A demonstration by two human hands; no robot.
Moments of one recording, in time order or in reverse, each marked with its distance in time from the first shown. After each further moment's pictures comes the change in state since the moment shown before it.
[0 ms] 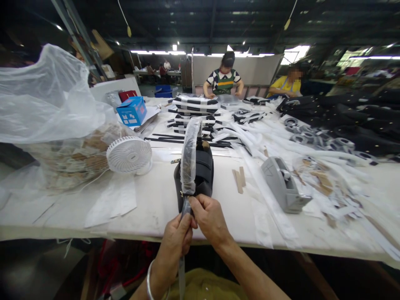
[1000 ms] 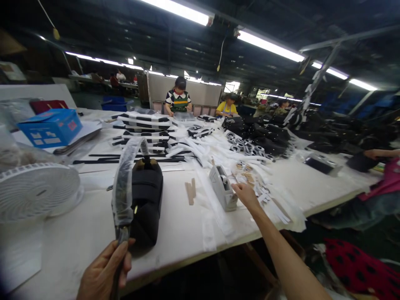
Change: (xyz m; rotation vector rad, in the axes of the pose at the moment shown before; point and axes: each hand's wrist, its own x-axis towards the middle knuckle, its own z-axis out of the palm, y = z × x) left_hand 0.020 0.004 -0.001 0.151 0.266 0.056; right_hand 0.027 0.050 -0.306 -0.495 0.661 0.150
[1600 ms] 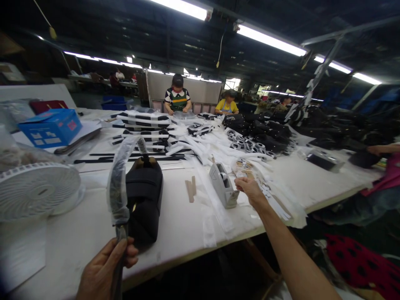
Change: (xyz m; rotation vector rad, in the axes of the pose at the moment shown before) left_hand 0.006 -0.008 -0.004 -0.099 0.012 -0.004; right_hand 0.008 0.006 -0.010 0.377 -0.081 0.149
